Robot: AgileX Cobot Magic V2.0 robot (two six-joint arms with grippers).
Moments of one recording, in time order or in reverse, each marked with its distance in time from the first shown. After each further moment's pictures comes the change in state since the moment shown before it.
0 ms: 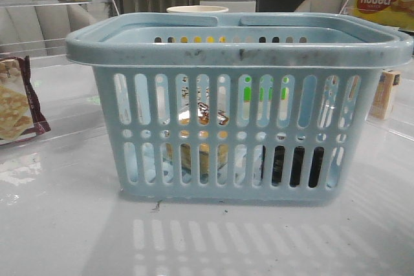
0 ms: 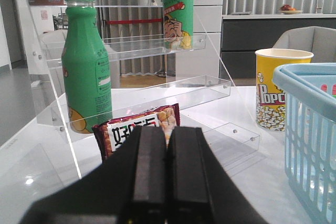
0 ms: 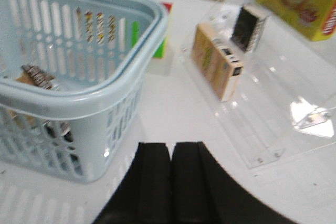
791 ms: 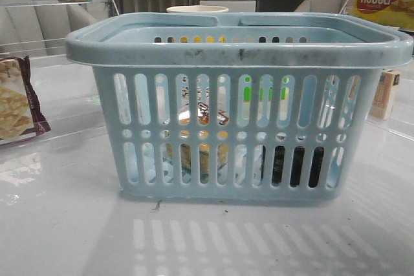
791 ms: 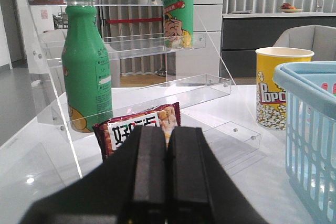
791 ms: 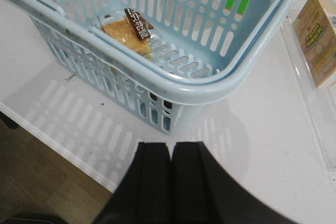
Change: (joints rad) left arm 0.000 0.000 0.000 -0.002 0.007 0.003; right arm 0.357 0.345 -0.355 0.002 0.352 0.000
